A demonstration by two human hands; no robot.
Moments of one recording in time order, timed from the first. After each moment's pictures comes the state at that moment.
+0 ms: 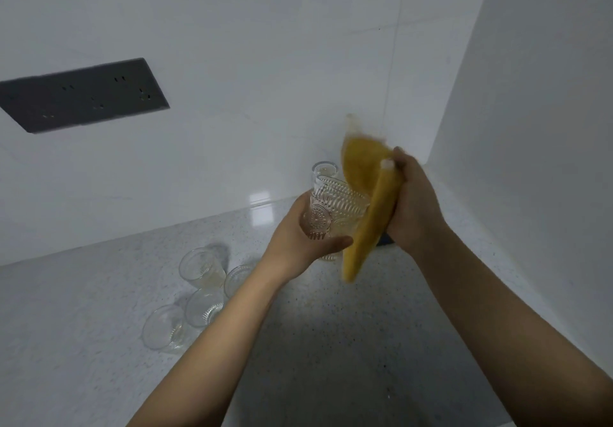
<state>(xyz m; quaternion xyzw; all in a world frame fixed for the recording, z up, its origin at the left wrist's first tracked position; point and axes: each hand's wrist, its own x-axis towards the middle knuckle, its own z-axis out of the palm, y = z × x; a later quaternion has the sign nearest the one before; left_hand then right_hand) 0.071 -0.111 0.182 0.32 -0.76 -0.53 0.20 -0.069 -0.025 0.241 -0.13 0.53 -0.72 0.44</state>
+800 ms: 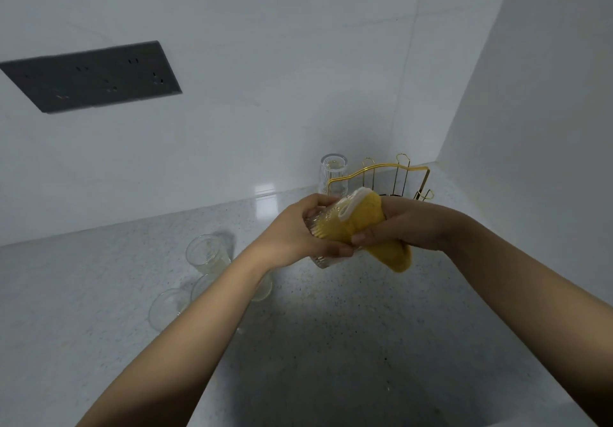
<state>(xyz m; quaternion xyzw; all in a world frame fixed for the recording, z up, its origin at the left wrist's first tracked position) 0.087 -0.122 0.192 0.27 -0.78 -0.56 0.12 -0.084 -0.011 0.234 -0.53 0.58 -0.30 0.55</state>
